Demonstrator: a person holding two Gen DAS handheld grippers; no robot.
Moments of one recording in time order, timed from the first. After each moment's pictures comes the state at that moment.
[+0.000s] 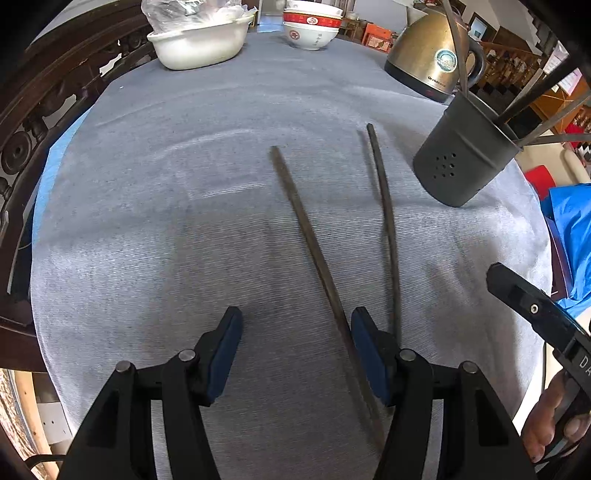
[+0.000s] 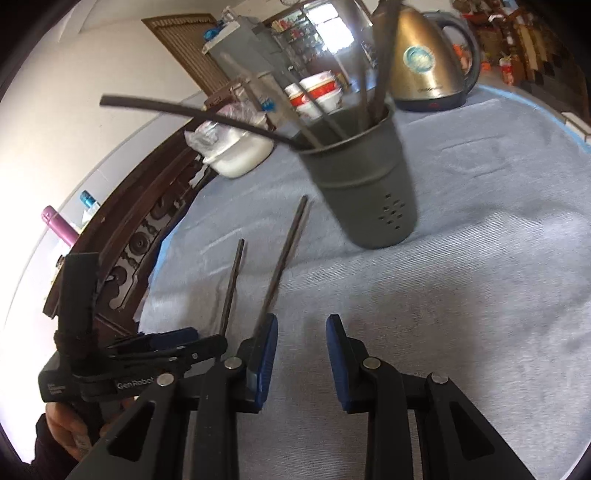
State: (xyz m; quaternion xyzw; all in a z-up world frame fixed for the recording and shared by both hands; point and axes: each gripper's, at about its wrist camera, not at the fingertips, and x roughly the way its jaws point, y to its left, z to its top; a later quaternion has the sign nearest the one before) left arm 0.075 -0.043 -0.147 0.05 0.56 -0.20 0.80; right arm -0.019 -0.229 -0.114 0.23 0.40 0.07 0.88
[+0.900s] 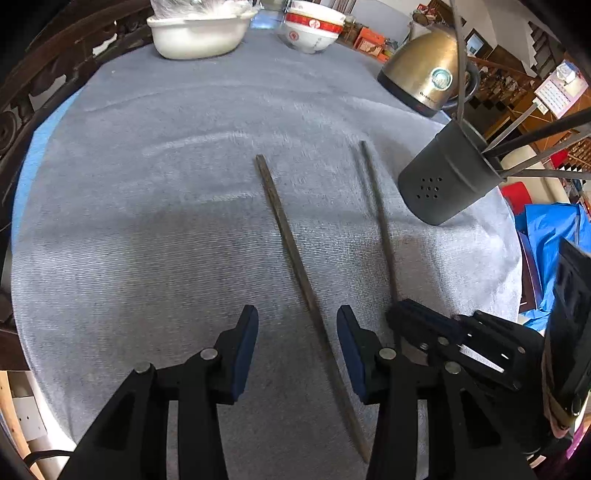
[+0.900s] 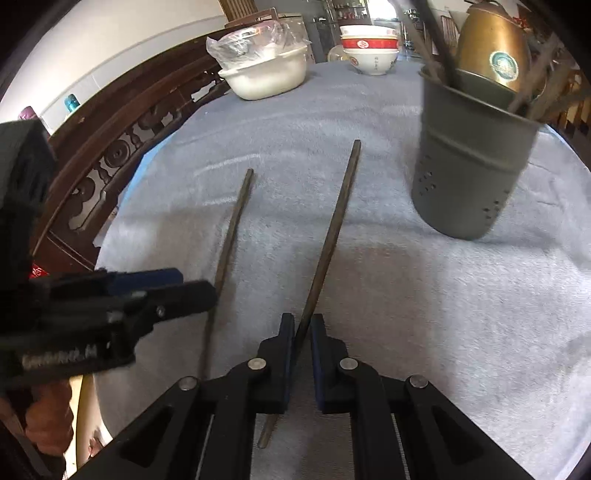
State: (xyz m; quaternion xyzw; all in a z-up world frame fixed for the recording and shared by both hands) left arm 0.088 -0.032 -0.142 -0.01 0.58 -0.23 0.78; right arm 0.014 -0.168 -0.135 0.09 0.50 0.06 0.86
